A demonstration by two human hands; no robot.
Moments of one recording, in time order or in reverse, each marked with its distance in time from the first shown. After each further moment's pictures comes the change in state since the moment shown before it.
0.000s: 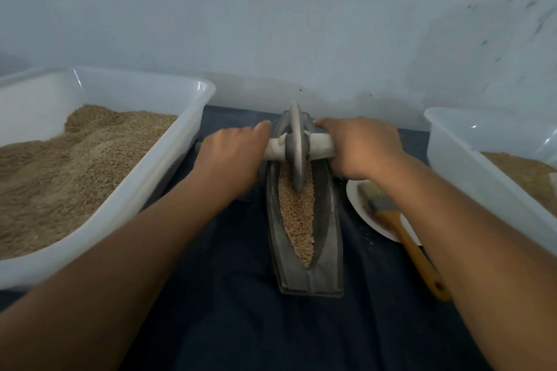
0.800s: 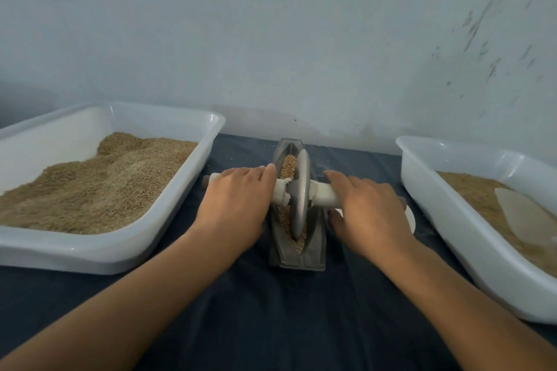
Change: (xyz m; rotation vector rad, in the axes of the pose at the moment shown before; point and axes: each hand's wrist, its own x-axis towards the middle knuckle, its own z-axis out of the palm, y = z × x) left_hand -0.080 0.024 -0.053 0.017 0.133 0.103; right_hand -0.119 -0.023 -0.019 0.015 0.214 -0.011
